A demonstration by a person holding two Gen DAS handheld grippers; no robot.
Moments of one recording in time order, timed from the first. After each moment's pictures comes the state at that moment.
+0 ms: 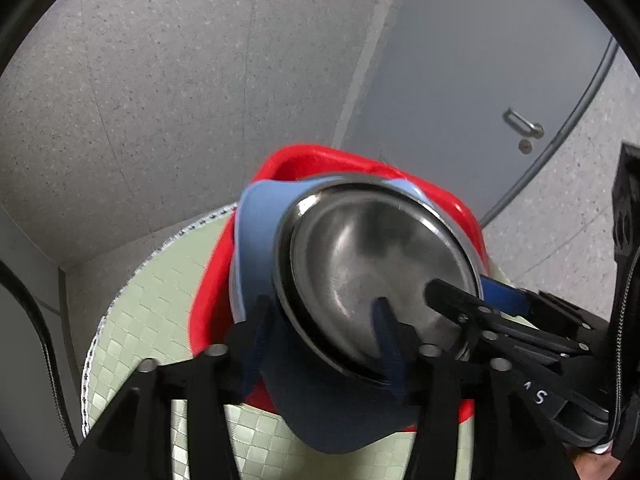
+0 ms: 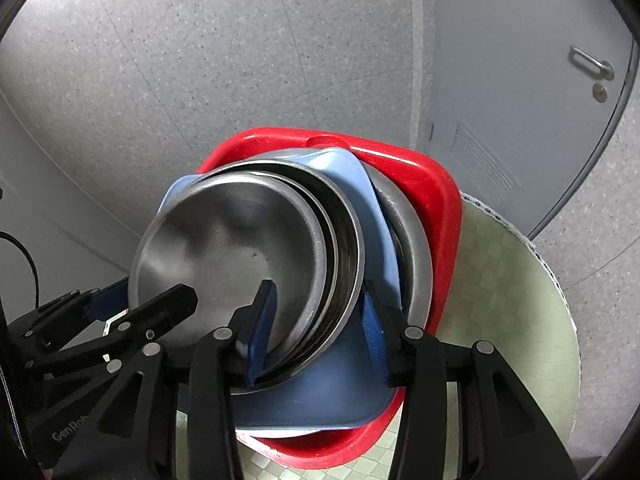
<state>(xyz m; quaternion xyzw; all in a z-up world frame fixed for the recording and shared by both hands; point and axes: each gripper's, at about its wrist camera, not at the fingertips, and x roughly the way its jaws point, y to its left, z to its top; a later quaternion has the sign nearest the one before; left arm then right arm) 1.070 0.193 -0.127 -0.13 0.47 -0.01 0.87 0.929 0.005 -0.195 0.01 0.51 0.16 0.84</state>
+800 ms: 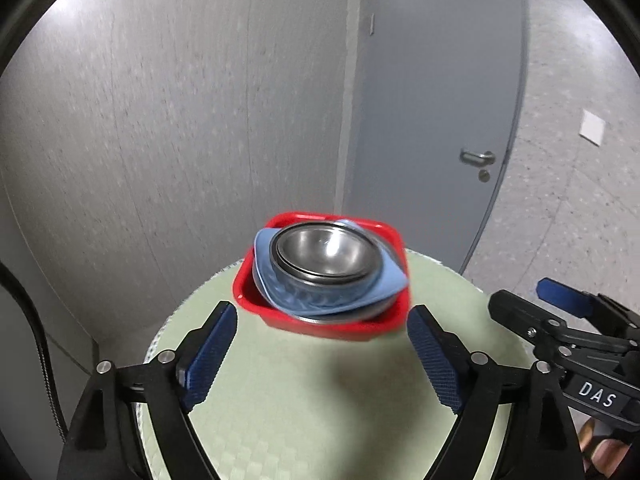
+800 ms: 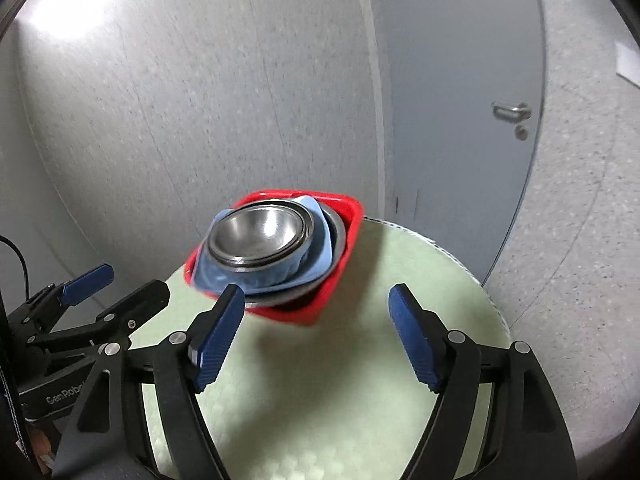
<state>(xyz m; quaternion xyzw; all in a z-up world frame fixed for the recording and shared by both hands) 0.841 0.128 -0.056 -0.04 0.31 0.01 0.95 0.722 -0.072 -0.089 0.03 0.35 0.12 0.93</state>
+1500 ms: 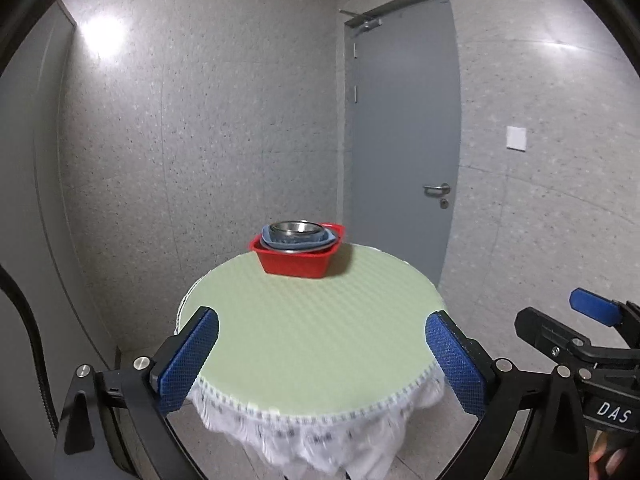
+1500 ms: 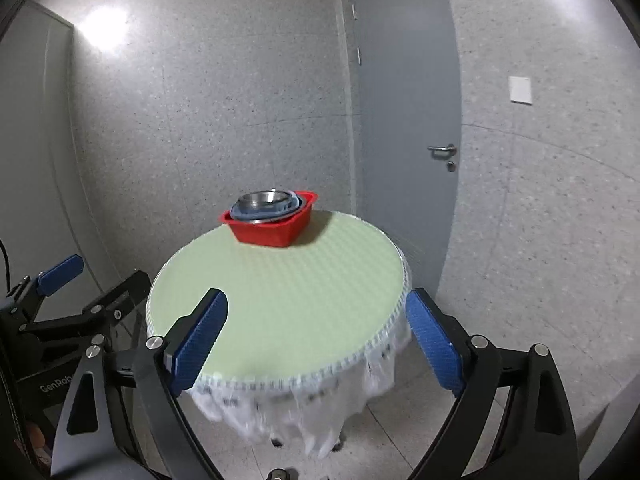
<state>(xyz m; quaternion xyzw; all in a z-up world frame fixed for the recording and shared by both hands) 0.408 -0.017 -0.056 -0.02 0.20 0.04 0.98 0.381 -0.182 -0.054 0.01 0.26 0.10 0.96</state>
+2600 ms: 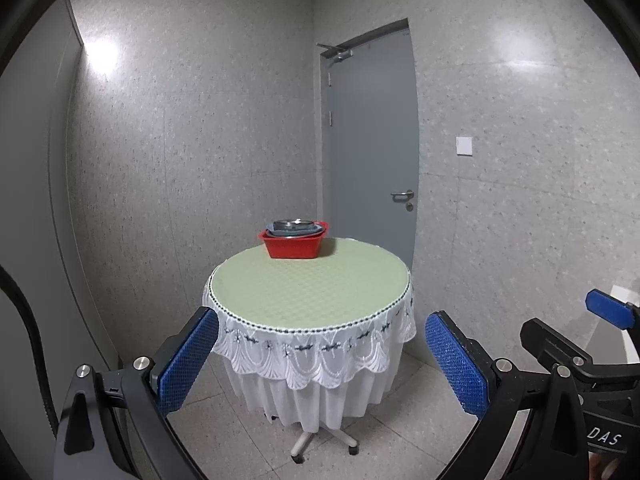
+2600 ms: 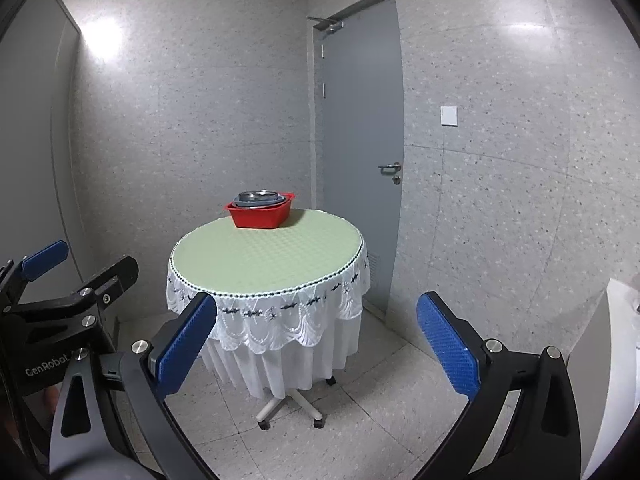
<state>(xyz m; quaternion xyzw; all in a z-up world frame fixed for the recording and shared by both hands) 0.125 0.024 -0.067 -0.01 0.16 0.00 0.99 0.121 -0.145 -0.071 -0.01 0.20 0.01 0.98</state>
